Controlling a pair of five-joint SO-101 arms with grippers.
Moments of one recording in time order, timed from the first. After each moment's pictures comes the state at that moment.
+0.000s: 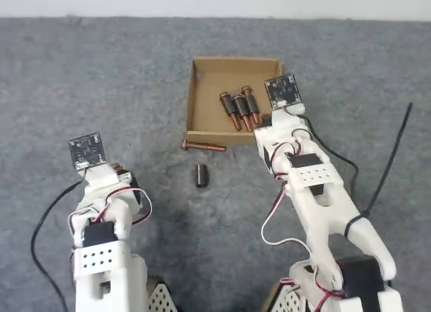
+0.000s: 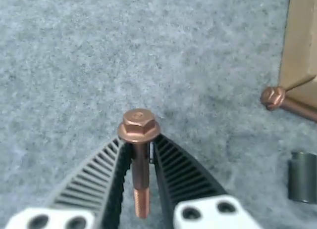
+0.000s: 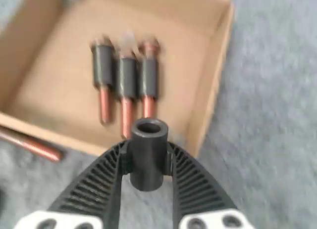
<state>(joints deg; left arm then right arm) -18.1 -68.8 90.4 39.0 11.4 -16.6 -16.4 51.9 13.8 5.4</state>
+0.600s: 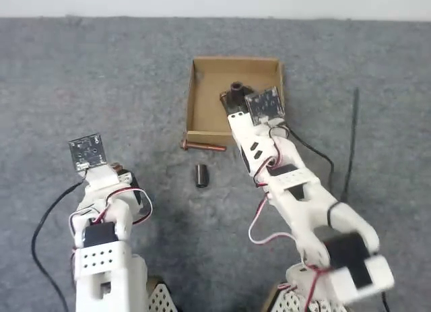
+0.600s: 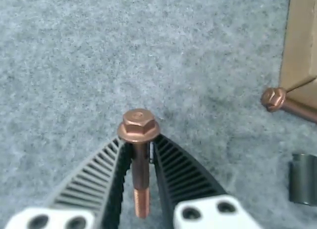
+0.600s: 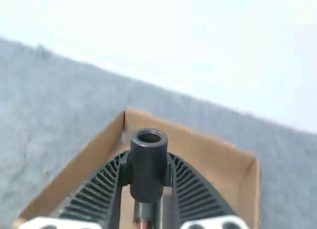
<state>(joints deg) -18.1 -68.8 91.1 37.7 11.4 -23.3 -3.3 55.6 -34.7 5.4</state>
